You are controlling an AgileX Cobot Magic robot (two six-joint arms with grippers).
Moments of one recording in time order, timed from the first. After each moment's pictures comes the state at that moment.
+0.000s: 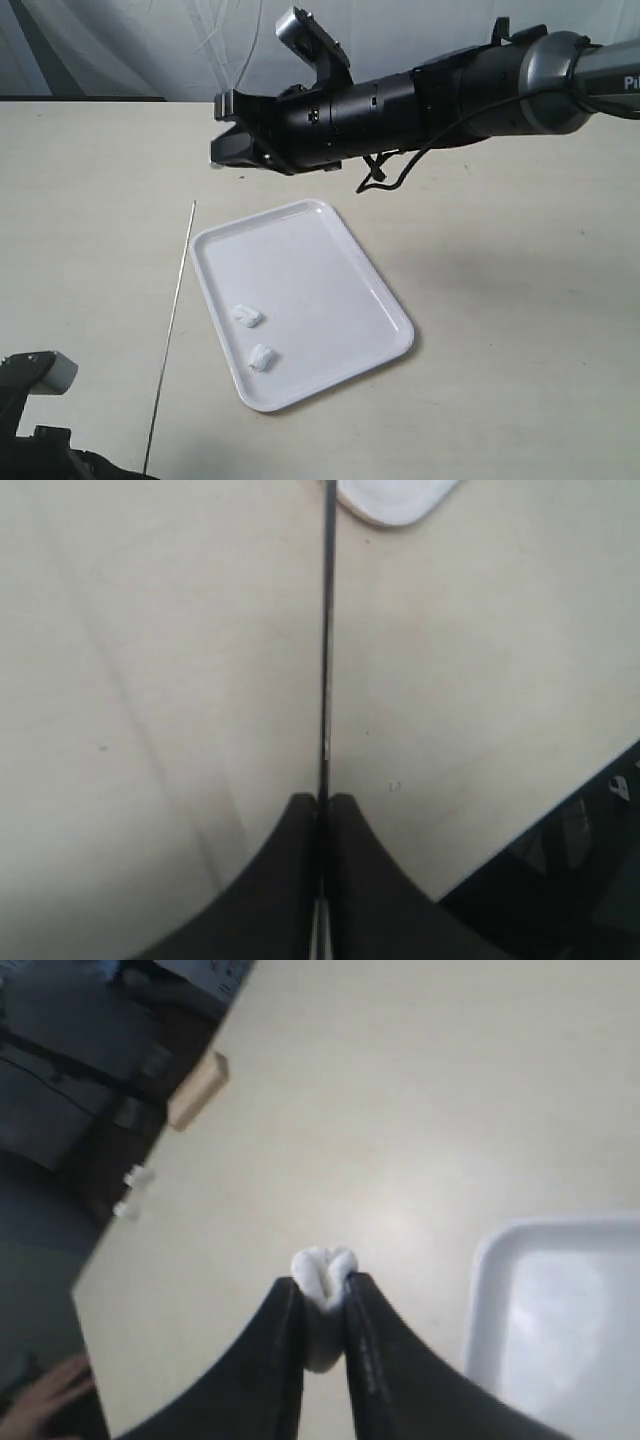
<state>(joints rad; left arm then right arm) -0.39 1.13 -0.03 1.61 -0.55 -1.95 0.55 1.96 -1.29 1.58 0.66 -1.05</state>
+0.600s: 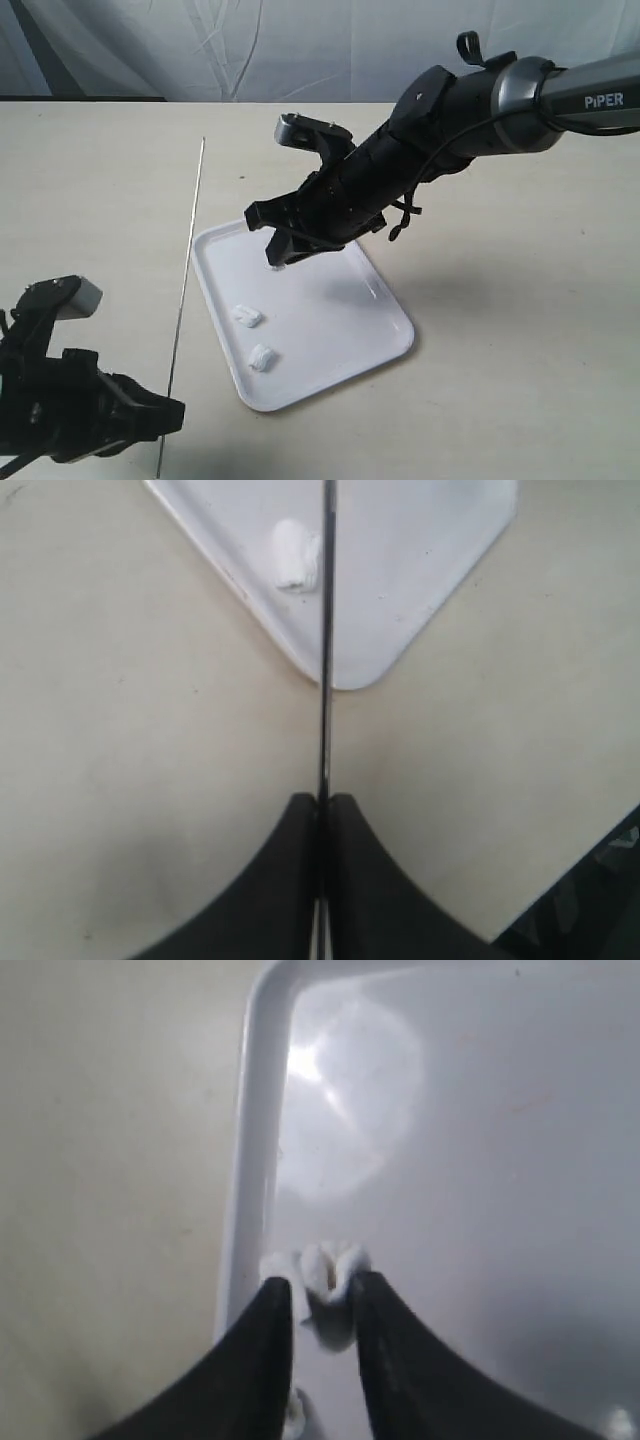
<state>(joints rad) -0.39 1.20 -0.22 1.73 -0.53 -2.08 0.57 2.03 -1.29 0.91 0.68 -0.57</state>
